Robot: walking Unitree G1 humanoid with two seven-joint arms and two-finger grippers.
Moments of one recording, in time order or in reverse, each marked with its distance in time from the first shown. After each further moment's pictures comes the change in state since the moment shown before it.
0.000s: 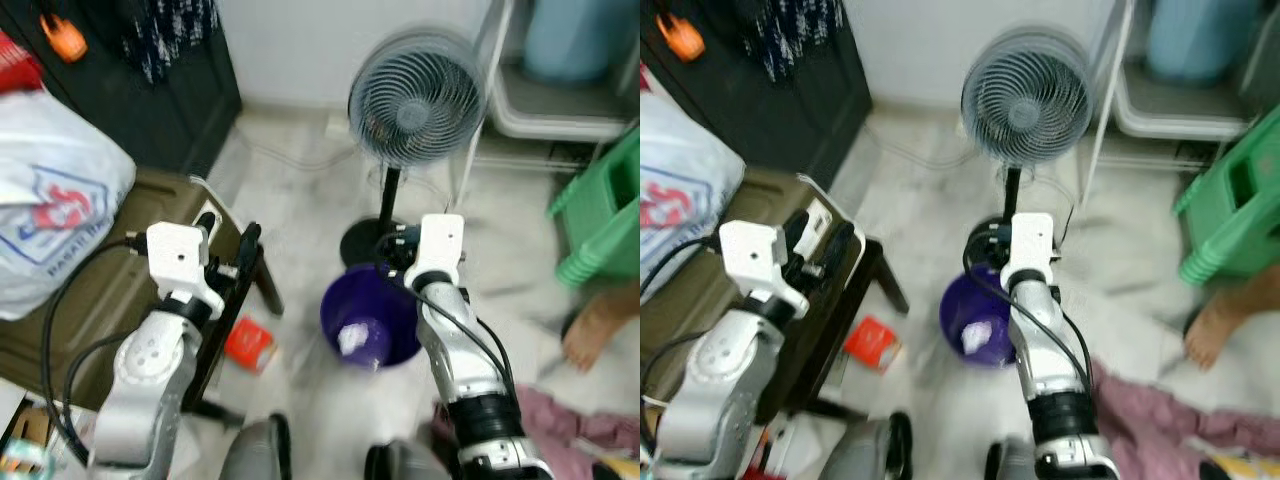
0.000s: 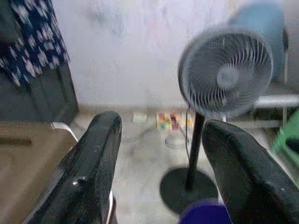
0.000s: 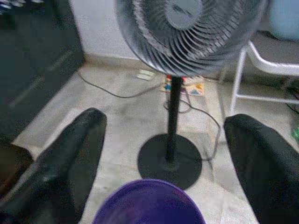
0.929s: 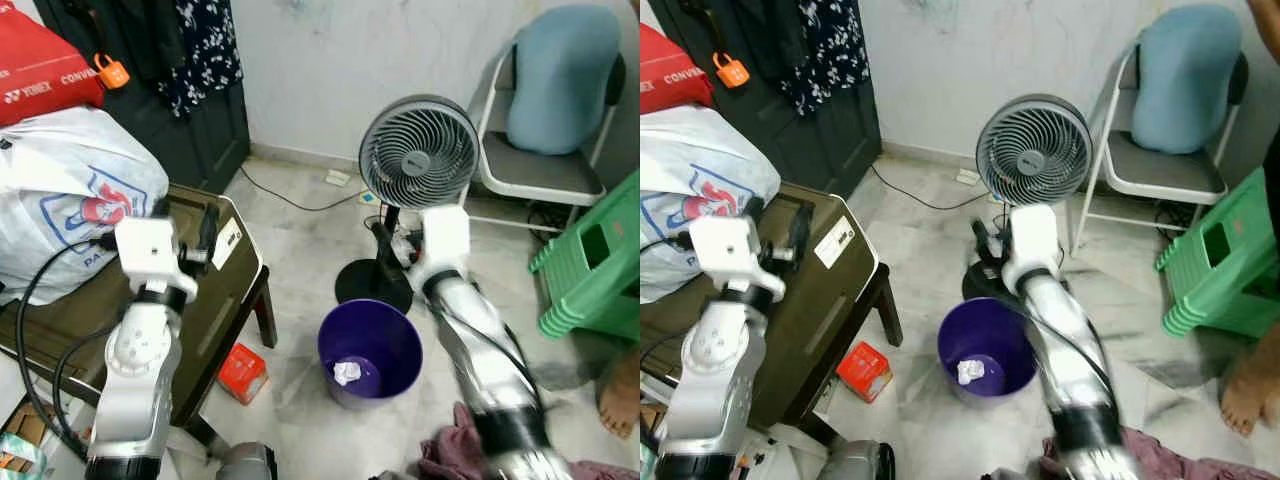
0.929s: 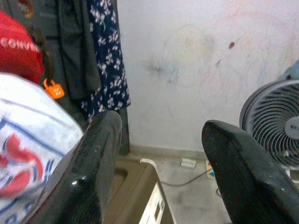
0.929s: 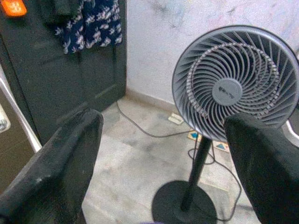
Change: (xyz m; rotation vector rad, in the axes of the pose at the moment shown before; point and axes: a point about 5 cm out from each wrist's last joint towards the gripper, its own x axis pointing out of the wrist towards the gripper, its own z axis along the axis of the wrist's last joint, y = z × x) left arm 0.001 0.035 -0.012 0.120 -0.071 0.192; right arm -0.022 -0.016 0.009 -0.059 -0.078 0.185
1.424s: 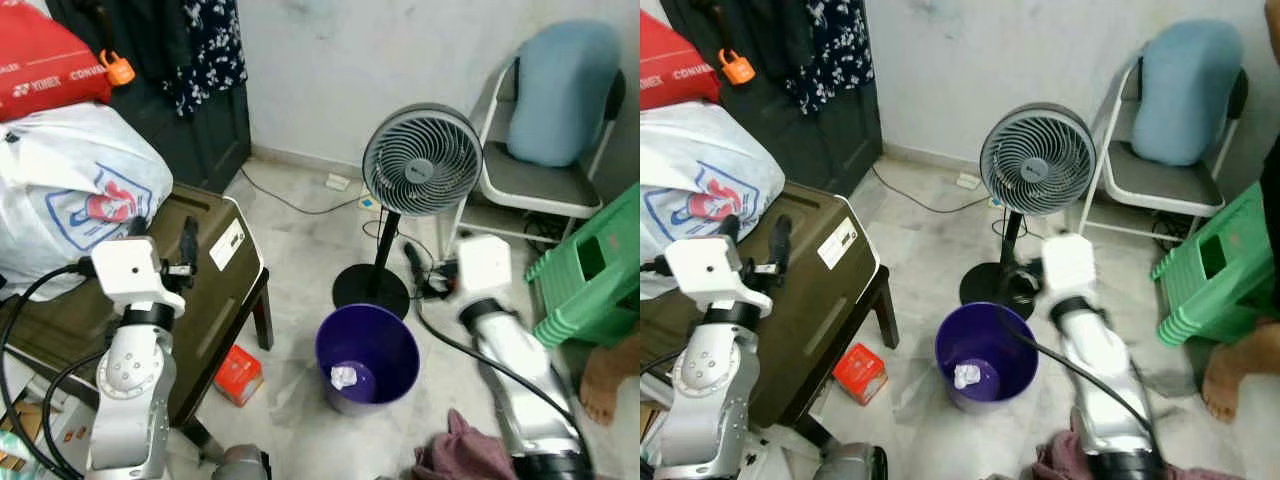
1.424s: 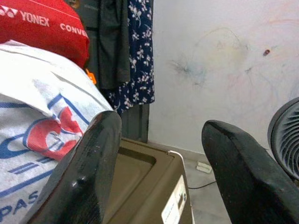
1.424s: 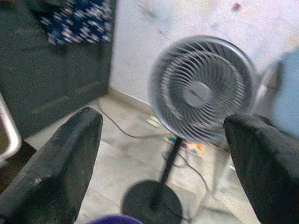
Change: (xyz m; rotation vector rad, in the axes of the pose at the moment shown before) left arm -0.014 0.007 0.000 -0.034 -0.008 0.121; right arm -0.030 -0.030 -0.002 -0.089 -0.030 -0.062
